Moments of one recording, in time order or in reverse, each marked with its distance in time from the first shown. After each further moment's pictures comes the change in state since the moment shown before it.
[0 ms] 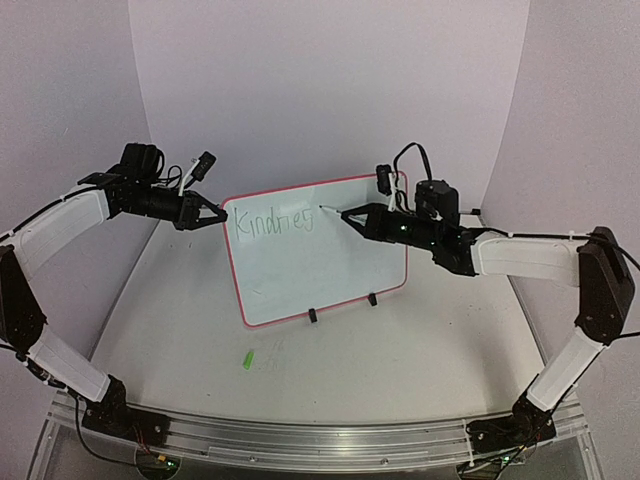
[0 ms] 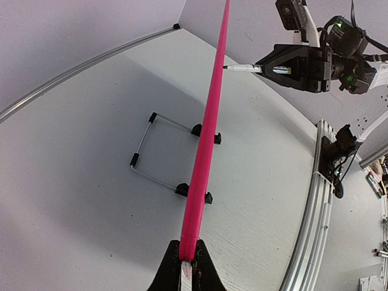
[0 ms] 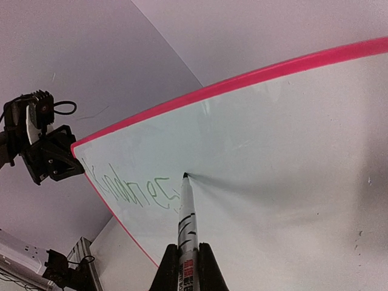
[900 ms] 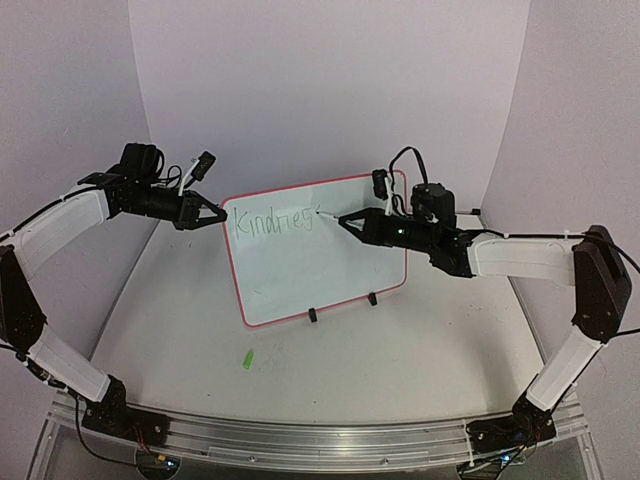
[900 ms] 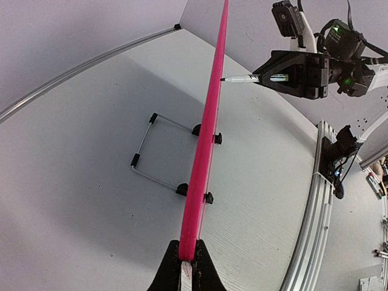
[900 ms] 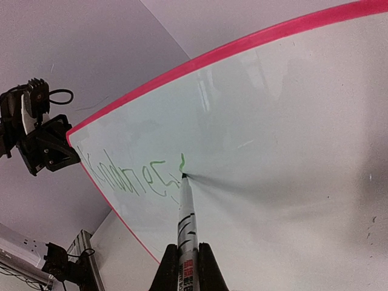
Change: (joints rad) left arm 0.000 0.000 0.000 0.000 -0.001 -0.001; right arm 0.001 0.020 -0.003 -0.001 -0.018 -0.001
